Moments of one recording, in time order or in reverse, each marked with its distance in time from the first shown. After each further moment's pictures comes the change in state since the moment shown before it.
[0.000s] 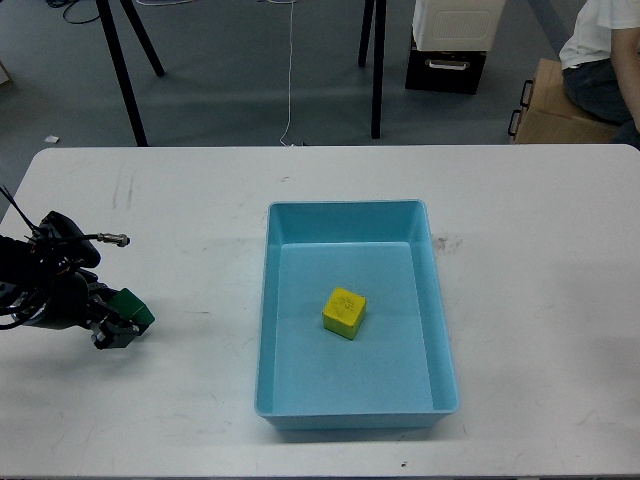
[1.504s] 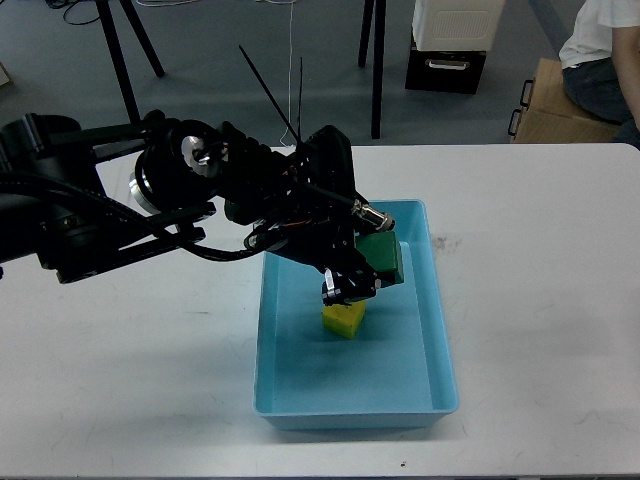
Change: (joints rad) left arm -0.450 -0.560 0.098 -0.074 0.000 -0.002 0.000; right arm -0.081 -0.016 0.011 -0.247 0.000 -0.093 0.004
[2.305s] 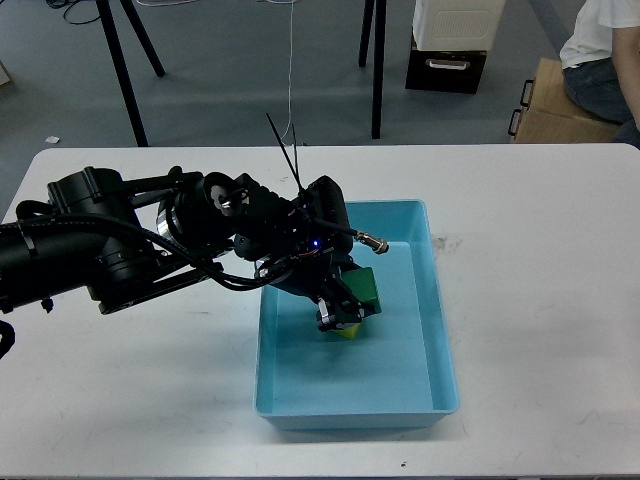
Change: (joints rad) left arm 0.104 -0.031 0.026 0.099 0.000 0.000 0.000; right arm 0.000 0.005 0.000 -0.001 0.000 -0.009 0.000
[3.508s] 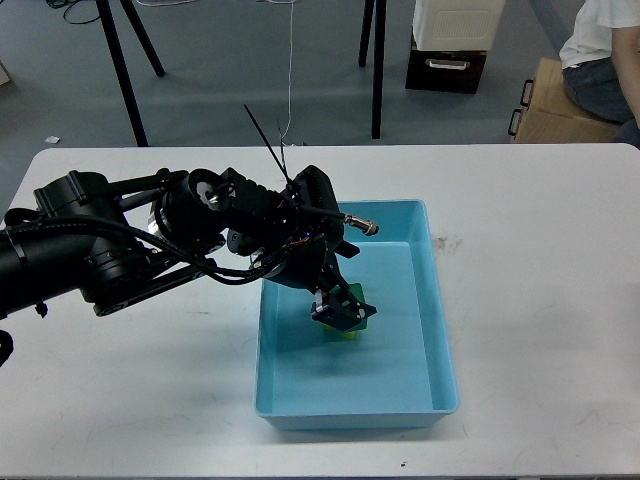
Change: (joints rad) left arm 0.034 0.074 -0.135 -0.070 -0.103 0.000 0.000; right arm 0.030 0.002 -0.051 0.043 -0.003 0.006 0.001
